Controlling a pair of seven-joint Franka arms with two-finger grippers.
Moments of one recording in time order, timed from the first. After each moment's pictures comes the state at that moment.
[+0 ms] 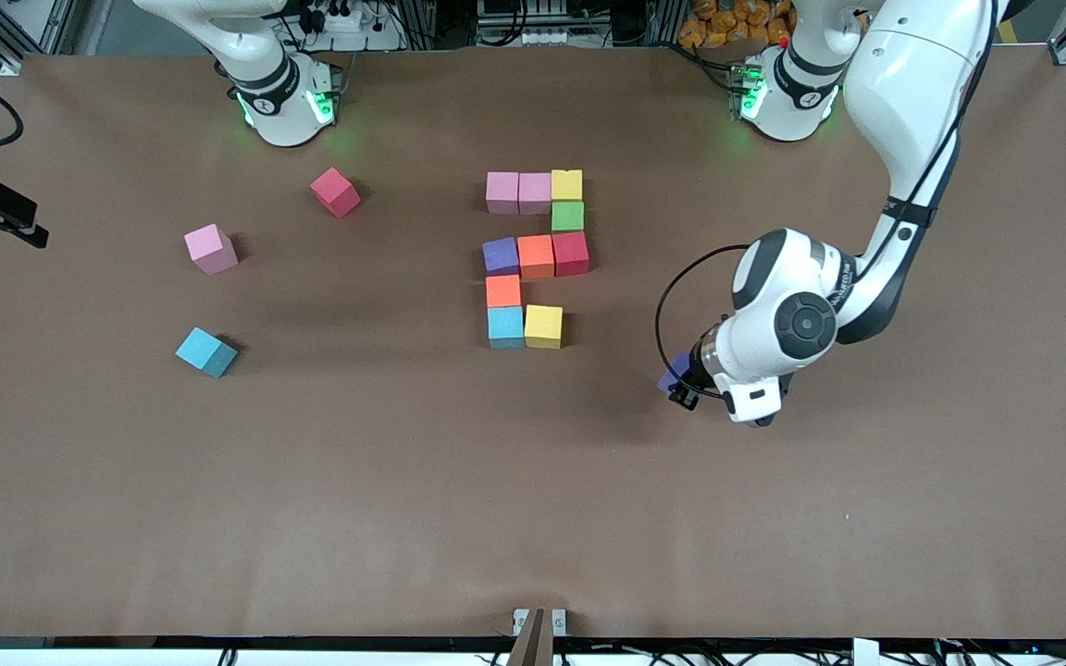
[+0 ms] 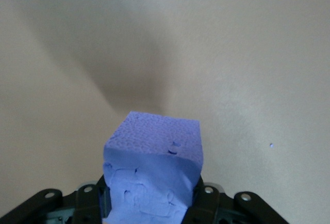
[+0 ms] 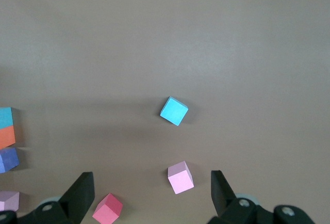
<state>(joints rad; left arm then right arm) -0.18 0.58 -0.29 -1.67 -0.04 2.20 -1.52 -0.01 0.01 -0.07 -1.50 0.01 1.51 -0.13</state>
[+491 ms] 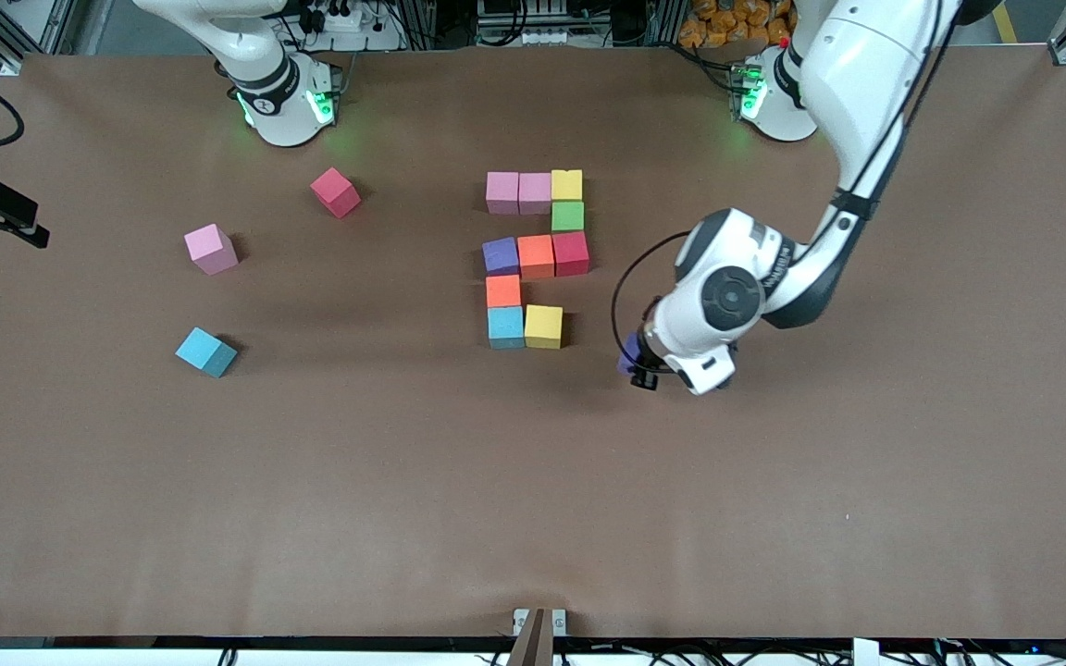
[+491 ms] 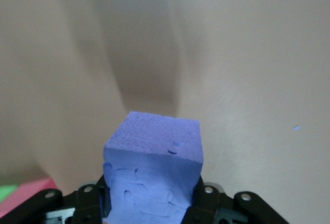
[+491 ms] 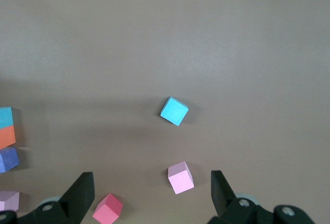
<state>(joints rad) -0.31 0.60 -0.29 -1.68 -0.03 2.22 -1.96 -0.01 0.01 -0.07 -1.50 0.01 1.51 -0.13</state>
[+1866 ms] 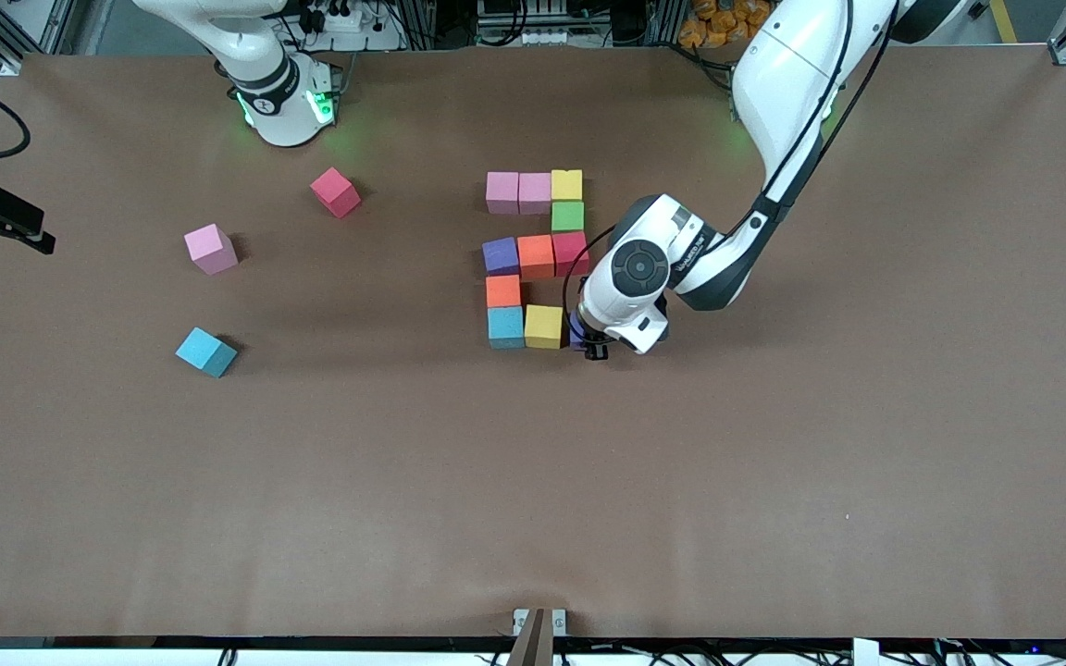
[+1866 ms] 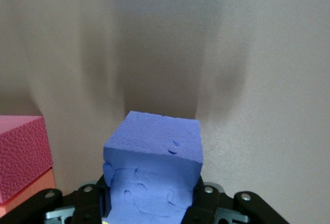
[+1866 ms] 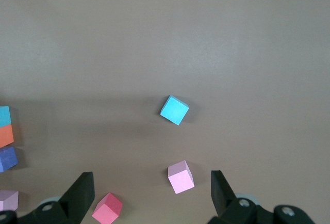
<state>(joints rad) -0.43 0.66 -0.29 -1.73 -0.02 2.36 -2.32 -0.01 0.03 -0.07 -1.50 0.01 1.51 -0.13</state>
